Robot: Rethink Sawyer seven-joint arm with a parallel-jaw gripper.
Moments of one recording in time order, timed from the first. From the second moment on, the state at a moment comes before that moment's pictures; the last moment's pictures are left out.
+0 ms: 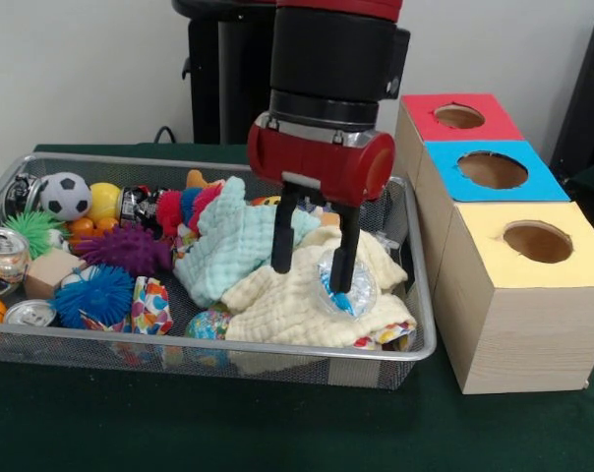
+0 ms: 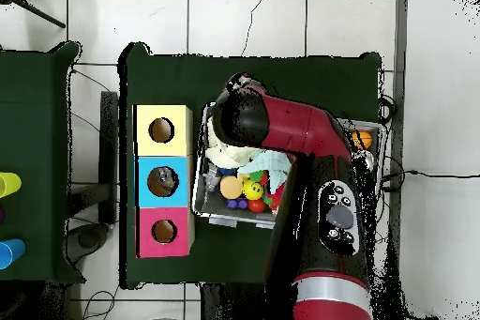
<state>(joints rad) -0.19 -0.55 -0.05 1.34 0.01 0.42 2.23</state>
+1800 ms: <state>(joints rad) -0.25 -0.51 0.05 1.35 -0.10 0.56 2.23</state>
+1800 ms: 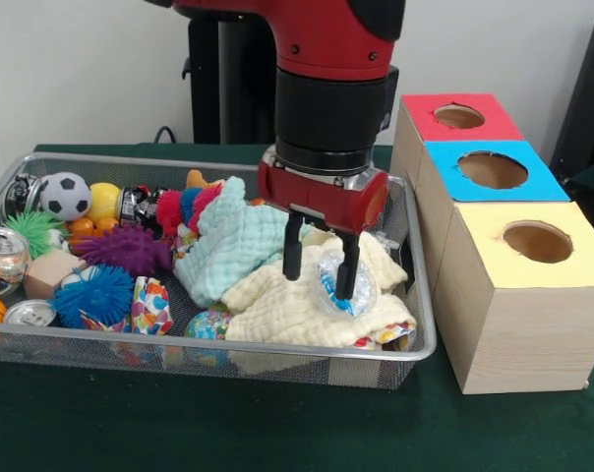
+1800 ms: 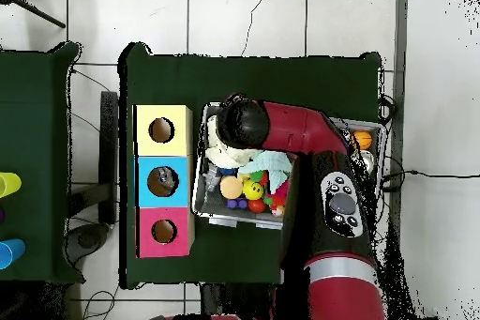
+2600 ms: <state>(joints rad) -0.30 -0.51 0.05 1.41 -0.11 0.60 2.23</state>
